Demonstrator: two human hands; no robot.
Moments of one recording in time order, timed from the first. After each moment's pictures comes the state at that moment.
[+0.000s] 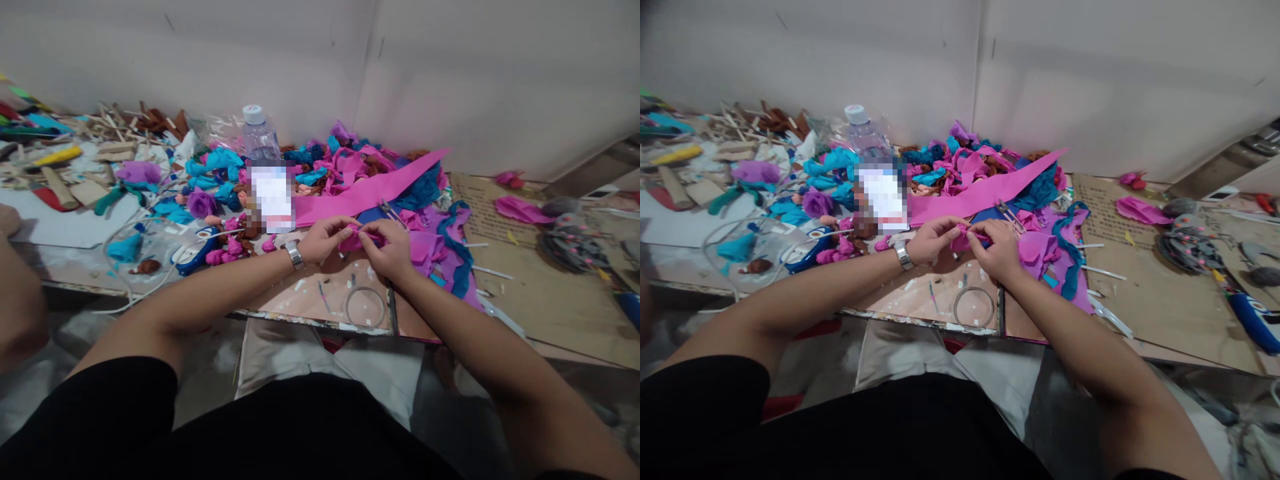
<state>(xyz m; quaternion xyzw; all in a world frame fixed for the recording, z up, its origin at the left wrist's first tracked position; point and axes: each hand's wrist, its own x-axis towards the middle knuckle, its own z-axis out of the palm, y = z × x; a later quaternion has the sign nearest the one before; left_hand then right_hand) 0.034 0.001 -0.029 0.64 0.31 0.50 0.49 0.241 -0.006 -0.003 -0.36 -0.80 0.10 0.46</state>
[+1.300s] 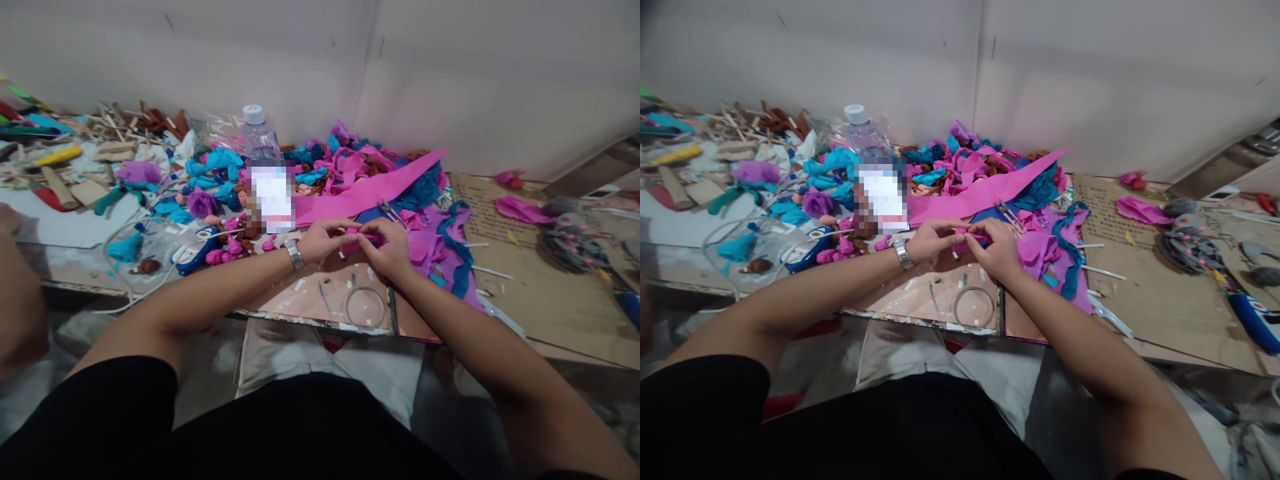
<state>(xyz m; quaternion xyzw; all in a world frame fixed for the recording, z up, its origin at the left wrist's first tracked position) 0.034 -0.004 -0.024 0.63 0.34 0.49 0.49 0.240 -0.006 -0.003 -0.38 -0.79 0.14 0.46</state>
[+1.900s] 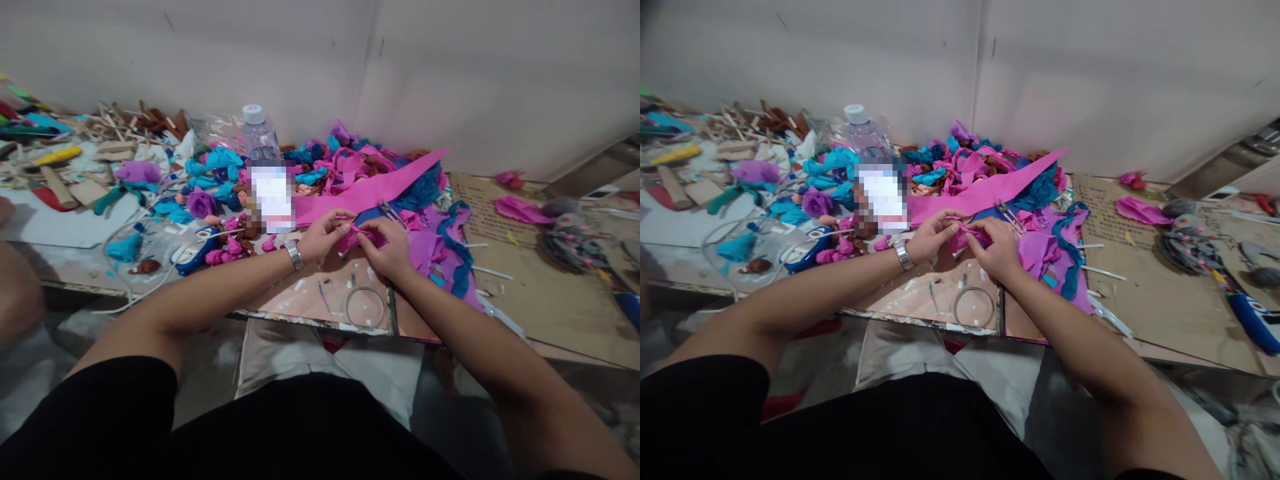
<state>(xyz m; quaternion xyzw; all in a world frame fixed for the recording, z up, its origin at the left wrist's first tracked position) 0.035 0.003 -0.033 0.56 0.30 0.51 0.58 0.243 -0.001 -0.007 -0.35 -0.81 0.12 0.46</state>
